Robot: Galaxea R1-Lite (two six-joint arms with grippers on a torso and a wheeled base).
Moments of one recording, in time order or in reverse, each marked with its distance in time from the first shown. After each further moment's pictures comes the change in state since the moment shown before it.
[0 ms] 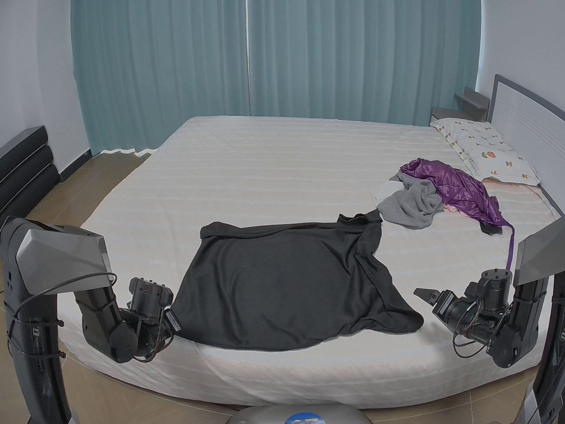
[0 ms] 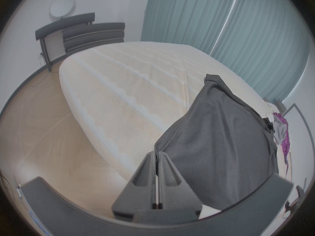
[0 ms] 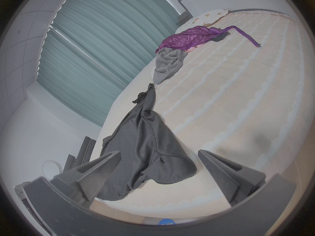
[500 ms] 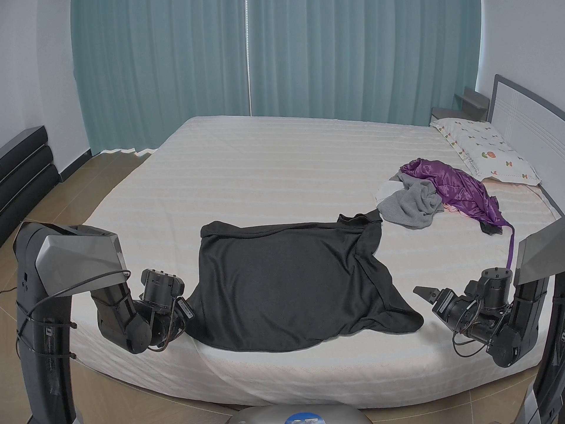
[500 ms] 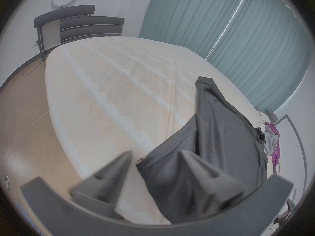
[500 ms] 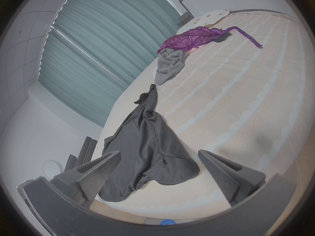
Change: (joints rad) left arm -0.008 0.078 -0.146 -0.004 -0.054 -0.056; right arm 0.006 -0.008 -0.005 0.000 0.001 0.001
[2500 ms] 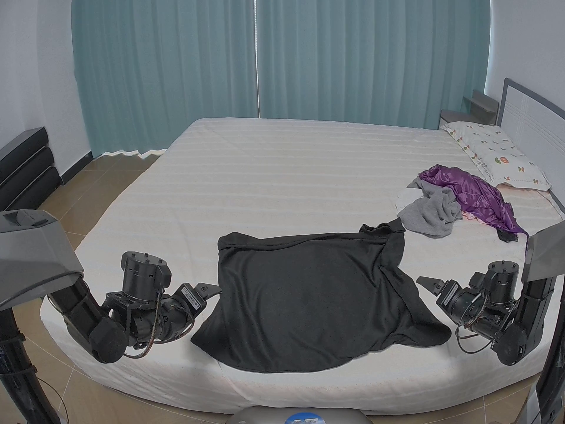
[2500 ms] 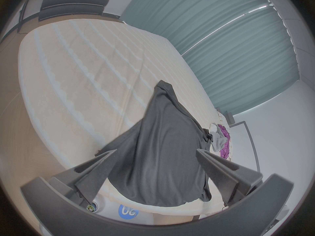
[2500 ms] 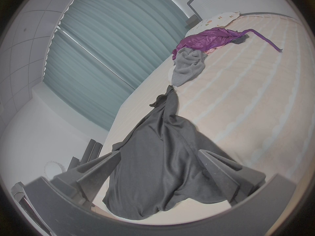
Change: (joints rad) left arm -0.114 -0.344 0.173 0.006 -0.294 -0.190; right arm -0.001 -0.068 0.003 0.000 -0.001 -0.001
